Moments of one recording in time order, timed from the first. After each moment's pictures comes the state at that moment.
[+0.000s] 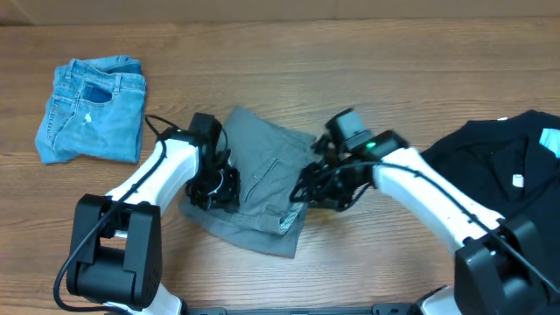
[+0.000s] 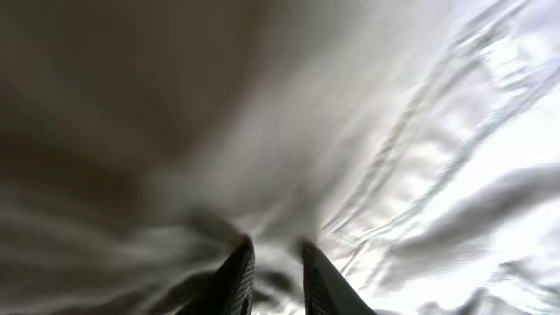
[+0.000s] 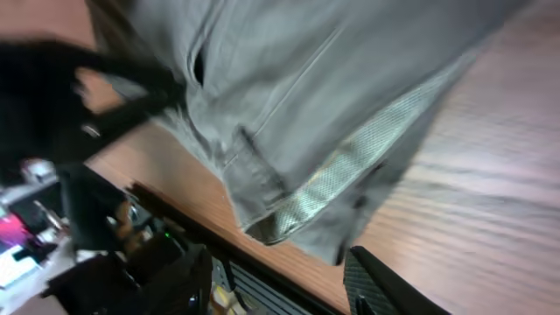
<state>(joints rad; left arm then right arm) -0.20 1.76 1.05 -0.96 0.33 -0.25 0.52 1.66 1.11 -0.85 -0.64 0.56</state>
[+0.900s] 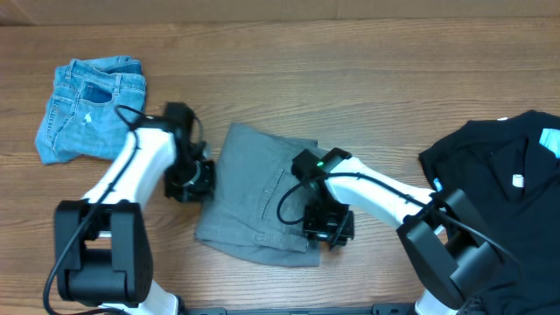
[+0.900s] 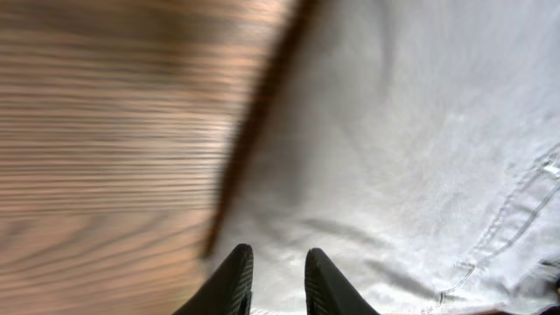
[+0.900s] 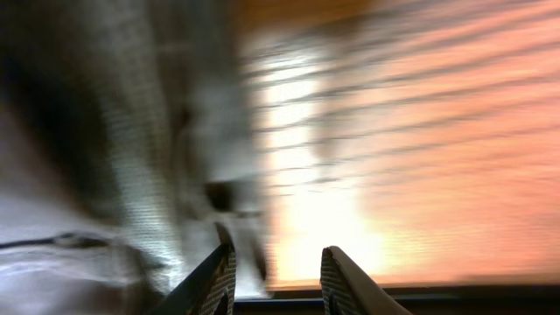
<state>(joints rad) -0.05 1.76 1.16 -1.13 0.22 -0.15 0.69 1.85 1.11 -1.14 -0.31 0.77</state>
